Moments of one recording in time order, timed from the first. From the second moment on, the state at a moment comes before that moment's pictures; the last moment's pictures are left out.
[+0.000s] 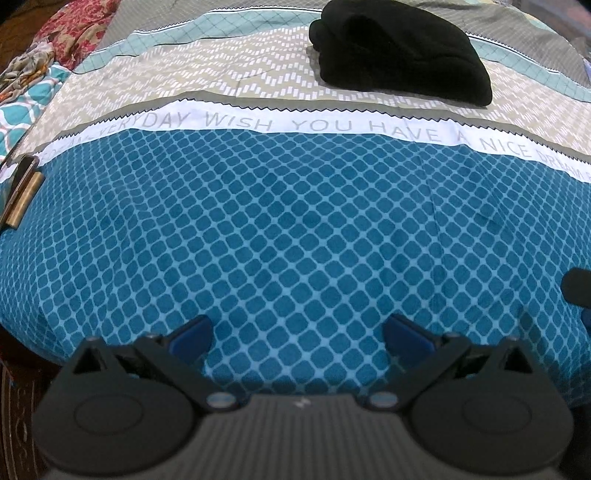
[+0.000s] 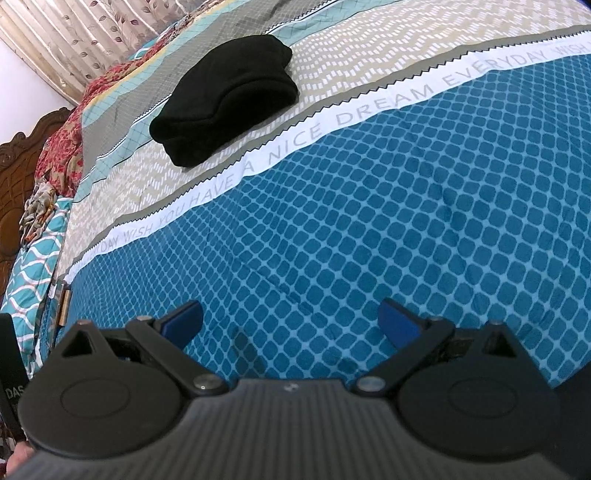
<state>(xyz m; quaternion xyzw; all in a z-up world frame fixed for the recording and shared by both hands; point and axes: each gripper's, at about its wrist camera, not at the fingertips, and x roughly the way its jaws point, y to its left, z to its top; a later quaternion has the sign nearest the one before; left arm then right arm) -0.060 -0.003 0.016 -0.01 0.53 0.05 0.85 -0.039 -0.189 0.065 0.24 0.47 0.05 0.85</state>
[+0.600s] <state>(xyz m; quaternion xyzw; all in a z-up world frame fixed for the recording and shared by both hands) -0.058 -0.004 0.015 0.00 0.54 0.04 0.84 -0.038 -0.189 0.066 0.23 0.48 0.06 0.85</state>
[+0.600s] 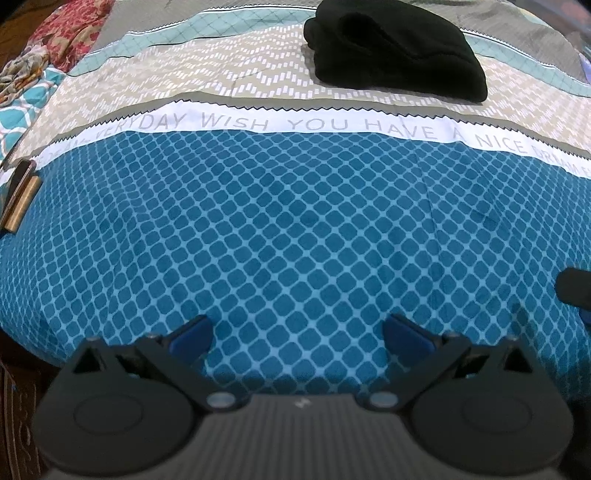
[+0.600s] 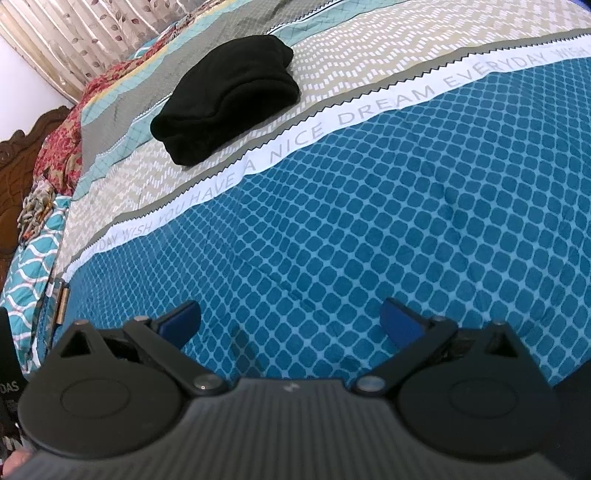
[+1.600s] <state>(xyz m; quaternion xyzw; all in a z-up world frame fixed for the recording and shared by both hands) -0.077 -0.015 0.047 0.00 0.50 0.00 0.87 -0.034 -0.181 0.080 0.18 0.43 0.04 0.89</state>
